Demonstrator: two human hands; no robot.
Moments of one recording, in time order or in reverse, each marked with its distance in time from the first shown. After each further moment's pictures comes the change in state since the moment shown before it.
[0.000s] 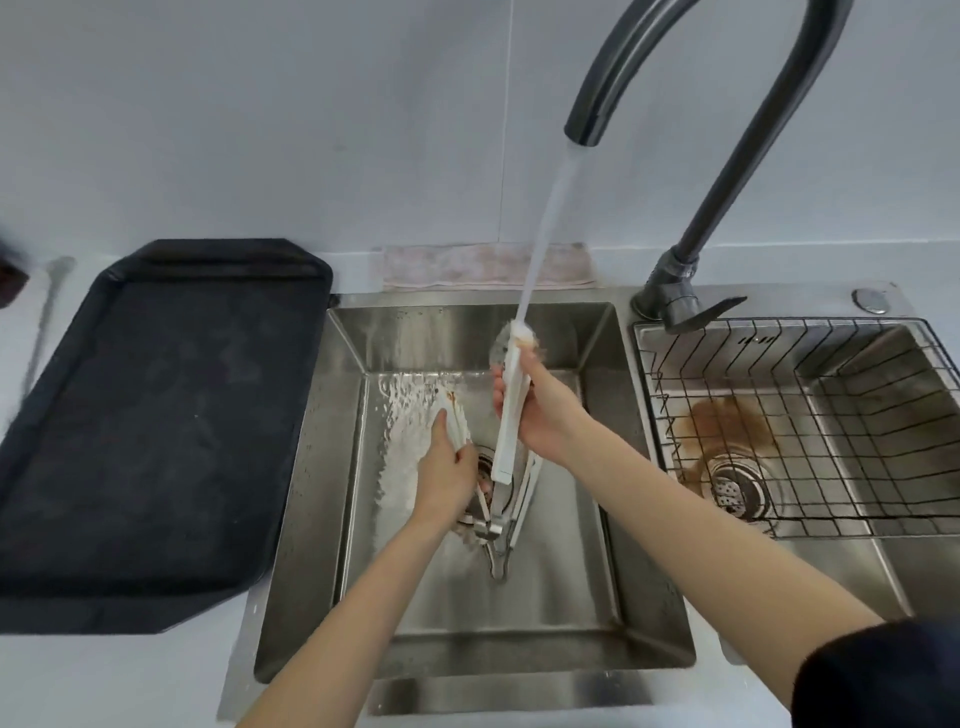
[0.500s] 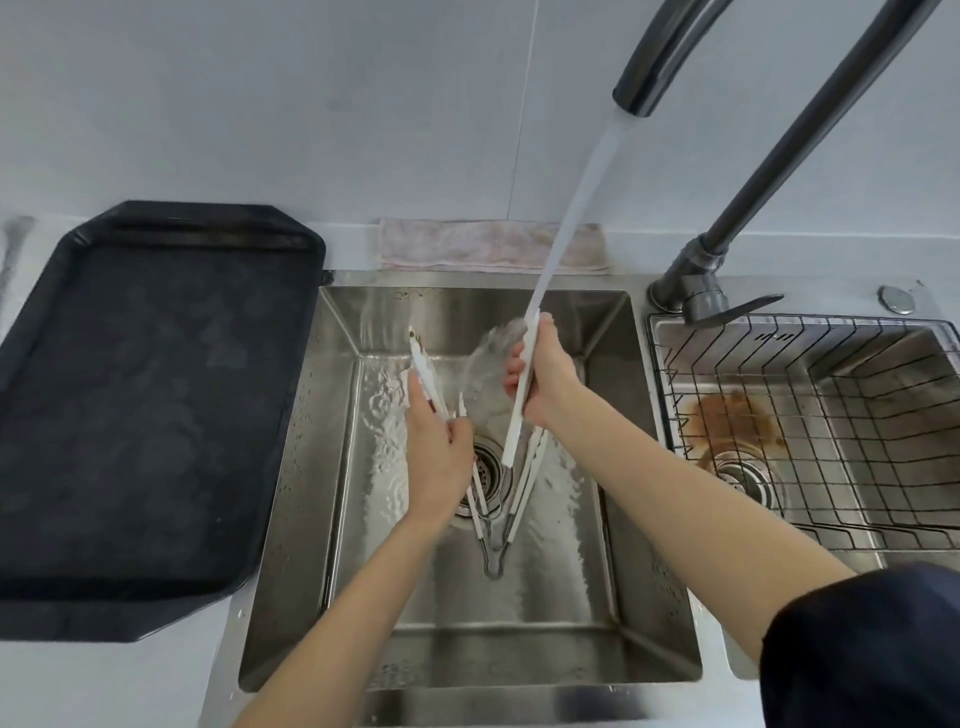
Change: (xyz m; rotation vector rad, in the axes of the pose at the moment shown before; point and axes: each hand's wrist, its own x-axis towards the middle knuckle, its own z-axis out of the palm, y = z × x) left_hand 0.024 -0.007 0.000 -0.134 0.200 0.090; right_hand 0.036 -0.012 0.019 -0.035 0.255 -0.061
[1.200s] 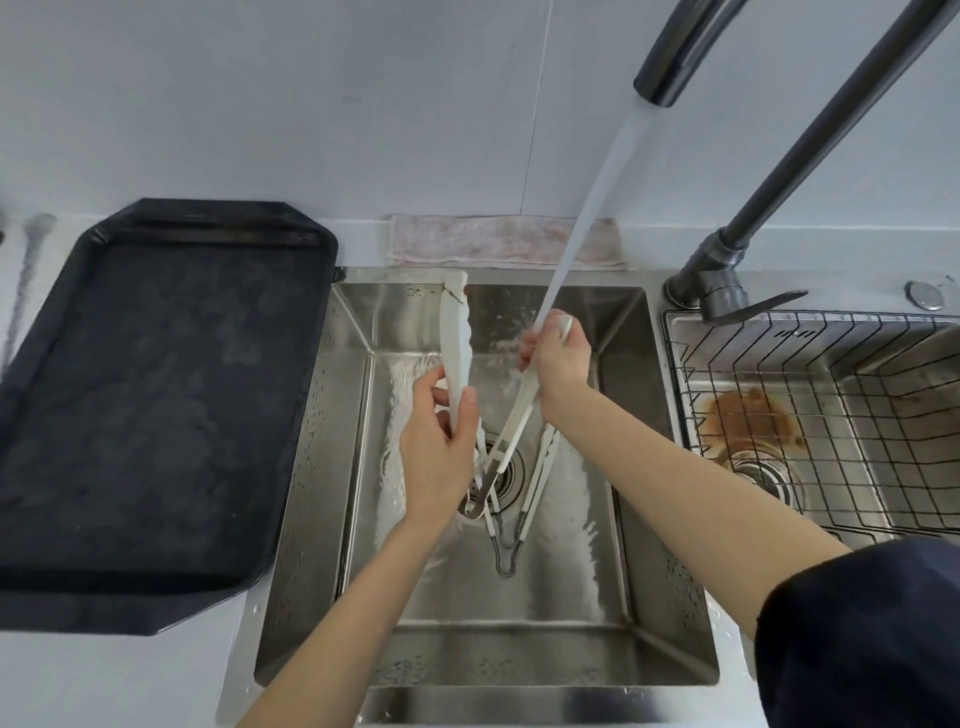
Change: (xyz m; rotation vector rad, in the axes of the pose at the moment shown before) left_hand -0.006 0.005 -0.012 0.029 0.154 0.193; right_hand 0.008 0.006 0.005 -0.251 0.115 -0.368
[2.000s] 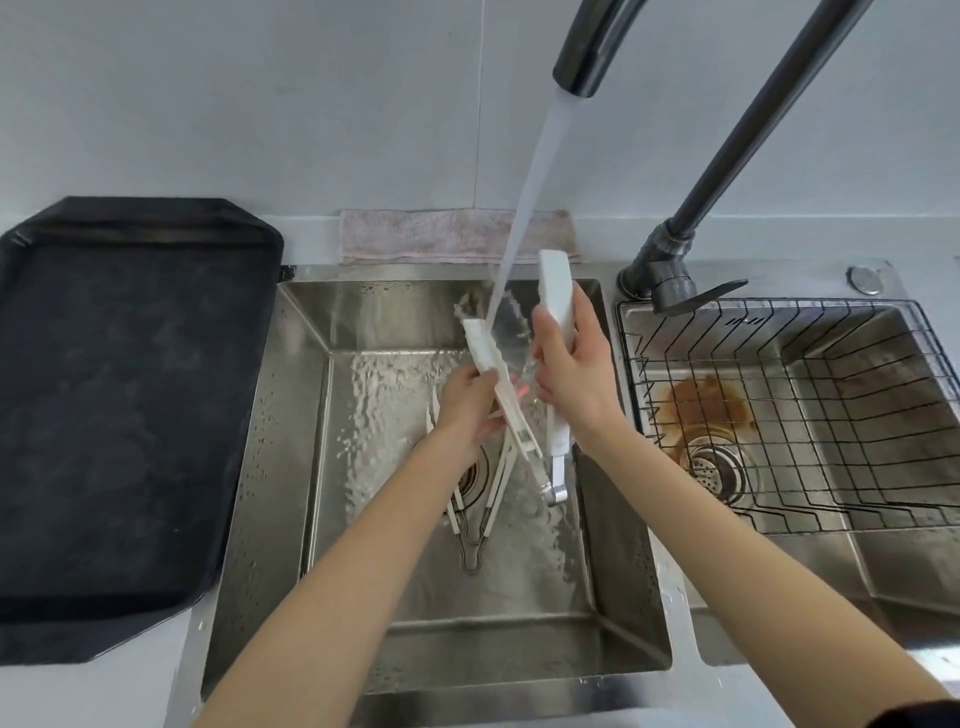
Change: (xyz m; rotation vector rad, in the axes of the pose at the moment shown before) left_hand 0.036 0.024 0.073 -0.471 -0.381 -0.644; right_hand -0.024 -0.023 -0.068 -0.357 -0.225 -0.424
